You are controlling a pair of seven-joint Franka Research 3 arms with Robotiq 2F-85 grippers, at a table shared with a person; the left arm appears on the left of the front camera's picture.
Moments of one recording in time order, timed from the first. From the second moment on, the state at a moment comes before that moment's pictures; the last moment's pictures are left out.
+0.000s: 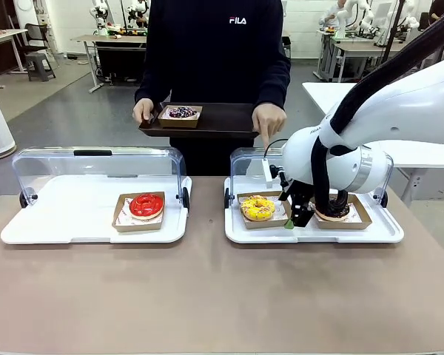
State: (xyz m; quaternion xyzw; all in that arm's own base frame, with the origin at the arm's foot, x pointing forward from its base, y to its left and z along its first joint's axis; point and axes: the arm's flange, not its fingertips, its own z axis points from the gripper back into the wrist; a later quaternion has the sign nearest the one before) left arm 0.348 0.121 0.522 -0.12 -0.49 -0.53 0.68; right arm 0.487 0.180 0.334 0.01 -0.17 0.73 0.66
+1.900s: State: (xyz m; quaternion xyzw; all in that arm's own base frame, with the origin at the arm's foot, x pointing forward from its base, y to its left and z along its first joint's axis) left arm 0.348 0.121 0.522 -0.12 -0.49 -0.53 0.68; right arm 0.395 0.161 0.420 0.03 -0.15 0.76 0.63
